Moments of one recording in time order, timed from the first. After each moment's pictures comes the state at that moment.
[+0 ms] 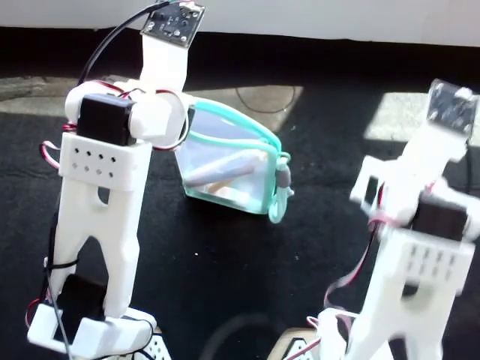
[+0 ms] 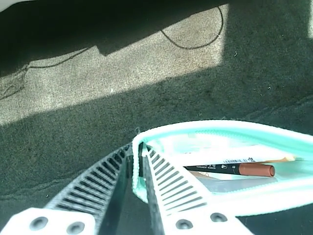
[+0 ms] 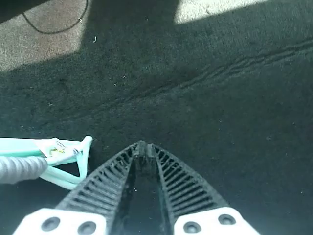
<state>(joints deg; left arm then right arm) 8.2 -0.8 -23.2 96.5 -4.0 6.7 -45.9 17.7 86.8 -3.1</state>
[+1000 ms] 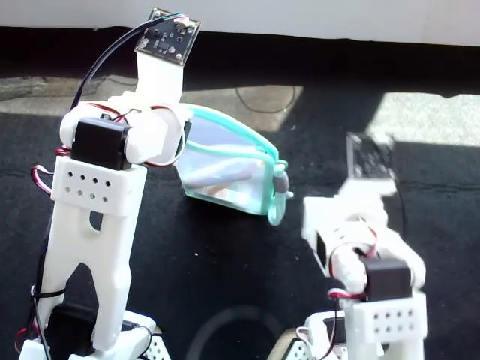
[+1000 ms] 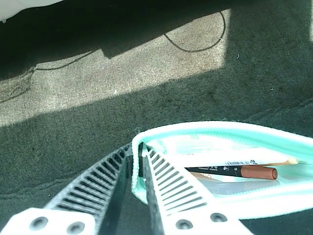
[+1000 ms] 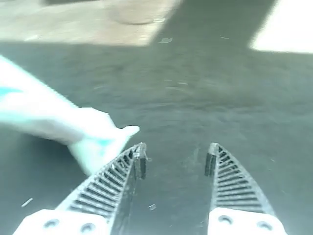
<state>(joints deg) 8.1 -5.6 -10.1 89.2 -4.0 -13.8 -61.6 39.3 74.8 -2.1</state>
